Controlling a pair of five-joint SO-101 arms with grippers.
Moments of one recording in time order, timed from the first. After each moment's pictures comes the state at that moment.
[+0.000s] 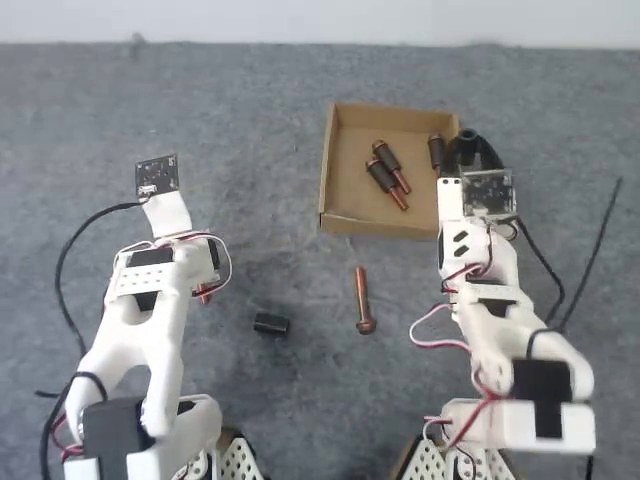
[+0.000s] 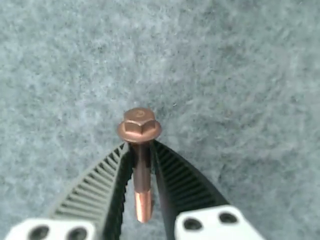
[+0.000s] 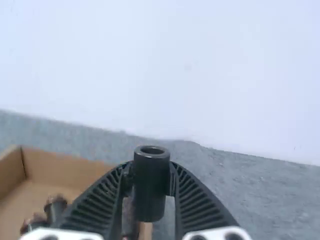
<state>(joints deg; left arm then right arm) -13.8 -16.6 57.9 38.4 11.0 -1.3 -2.5 64.8 -53.6 8.1</state>
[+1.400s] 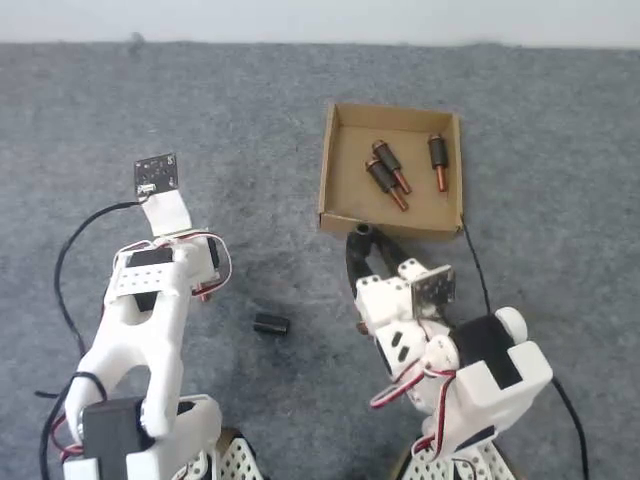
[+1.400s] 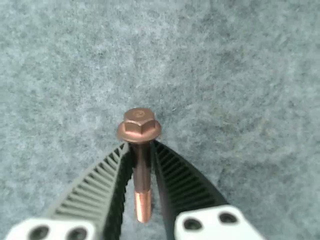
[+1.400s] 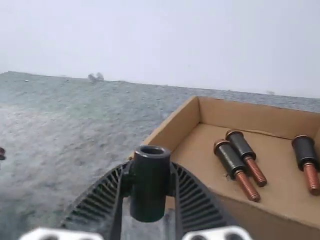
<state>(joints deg) -13.8 -16.6 57.9 37.3 11.0 -27.7 9.9 93.2 -89.6 -5.3</state>
